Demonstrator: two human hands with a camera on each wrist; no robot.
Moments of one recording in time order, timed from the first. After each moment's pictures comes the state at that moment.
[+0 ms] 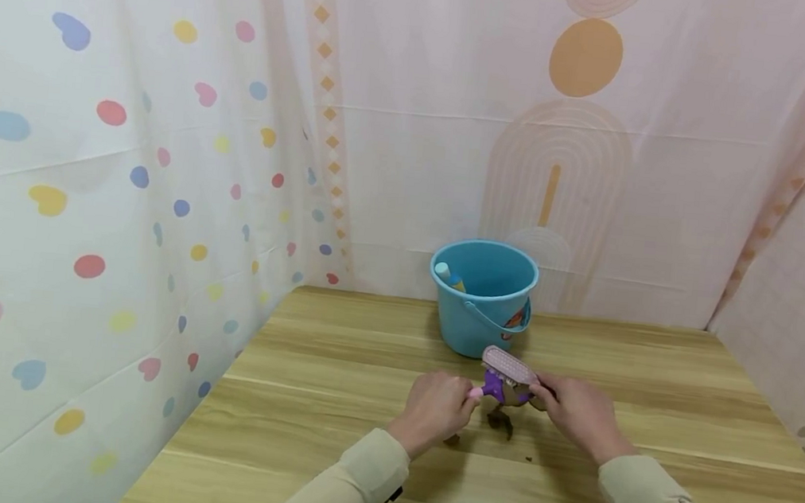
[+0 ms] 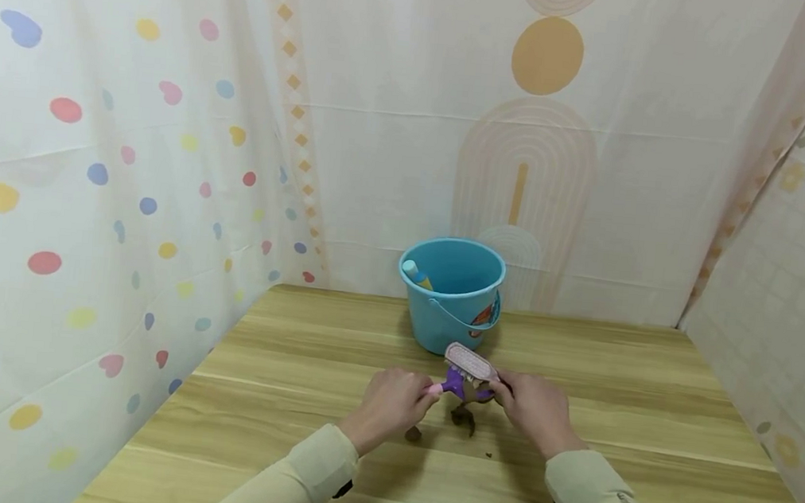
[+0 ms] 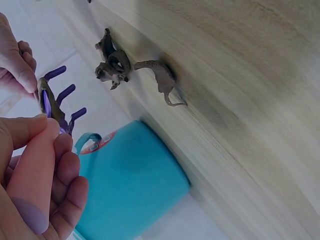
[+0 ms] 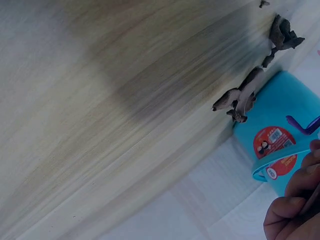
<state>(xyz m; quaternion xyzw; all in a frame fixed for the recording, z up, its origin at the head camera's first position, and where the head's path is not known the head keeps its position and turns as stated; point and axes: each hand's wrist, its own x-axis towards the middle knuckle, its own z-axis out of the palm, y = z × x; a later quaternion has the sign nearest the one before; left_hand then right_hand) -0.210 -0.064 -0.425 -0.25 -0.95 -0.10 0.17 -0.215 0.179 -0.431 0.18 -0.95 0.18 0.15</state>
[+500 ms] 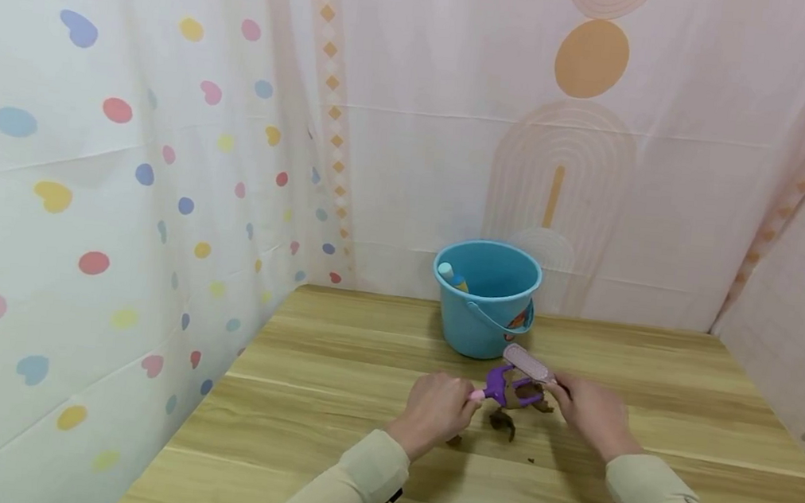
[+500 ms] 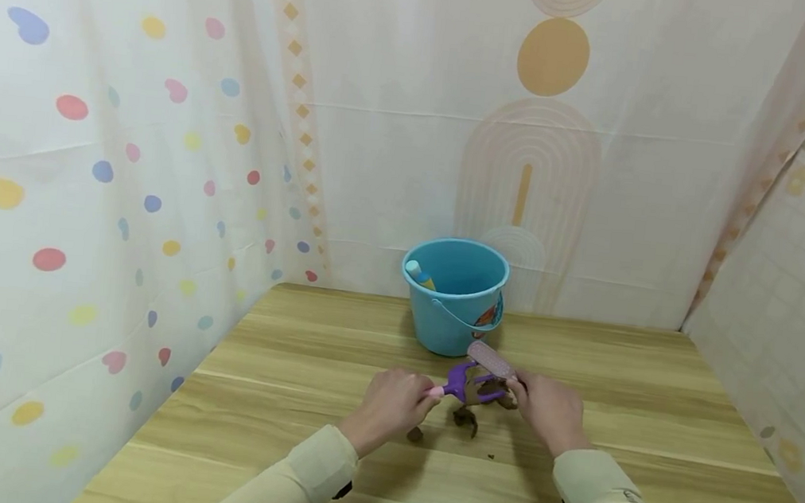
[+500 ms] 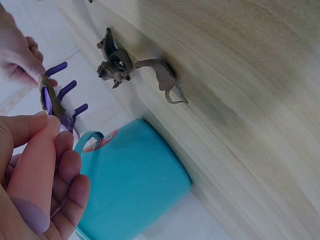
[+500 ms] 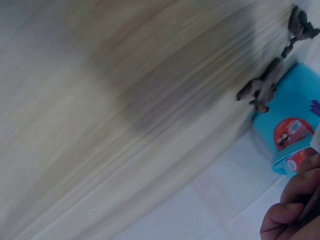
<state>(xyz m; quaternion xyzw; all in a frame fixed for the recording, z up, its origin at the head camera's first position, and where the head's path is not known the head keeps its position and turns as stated) -0.208 -0.067 -0.425 -0.26 -0.94 -0.10 0.17 -0.219 0.187 -0.434 0.14 -0.97 0.18 0.14</state>
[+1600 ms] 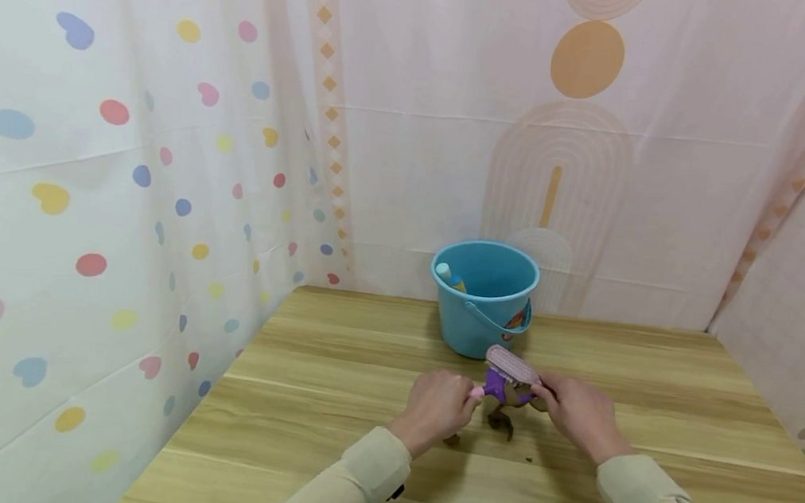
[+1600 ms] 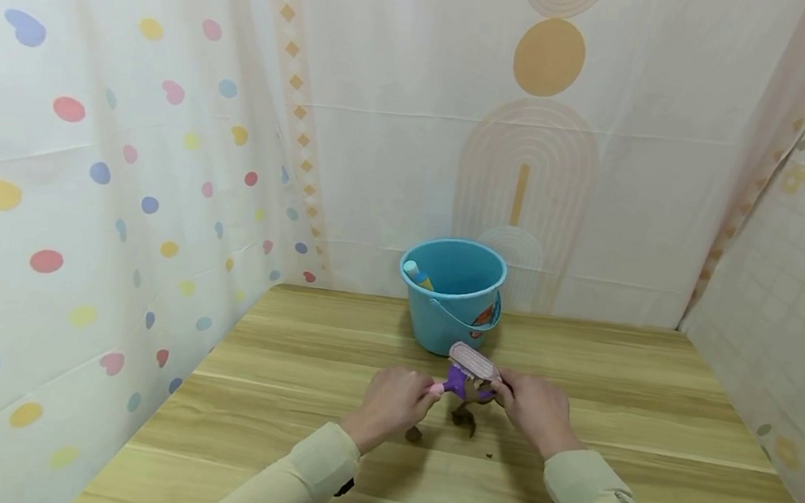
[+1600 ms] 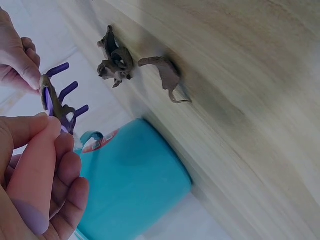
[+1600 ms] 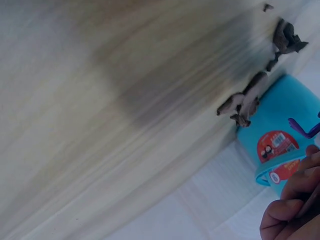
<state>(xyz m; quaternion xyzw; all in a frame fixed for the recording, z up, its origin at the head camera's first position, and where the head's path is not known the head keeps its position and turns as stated) -0.210 -0.063 -0.423 -0.25 -0.95 -0.10 0.16 -0.216 0.177 -0.432 0.16 -0.96 0.17 0.14</state>
